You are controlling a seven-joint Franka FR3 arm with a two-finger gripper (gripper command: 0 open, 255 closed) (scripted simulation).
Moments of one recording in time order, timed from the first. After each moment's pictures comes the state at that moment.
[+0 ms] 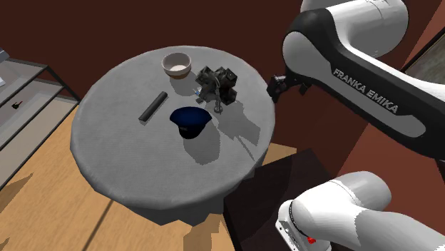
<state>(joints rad) -0.01 -0.82 0.01 -2.45 -0.05 1.67 0.05</state>
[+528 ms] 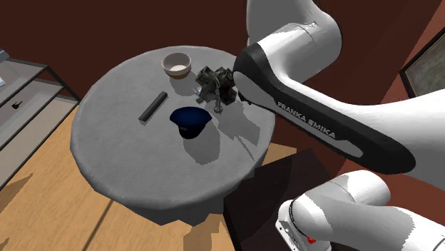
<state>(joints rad) 0.02 -0.73 0.21 -2.44 -0.08 1.79 0.20</state>
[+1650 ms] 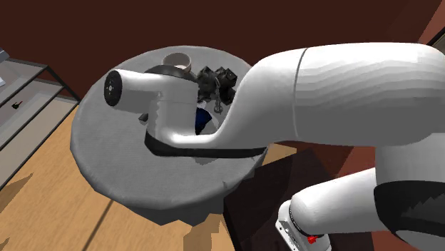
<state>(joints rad) -0.10 -0.13 0.87 -2.13 -0.61 1.85 0.84</state>
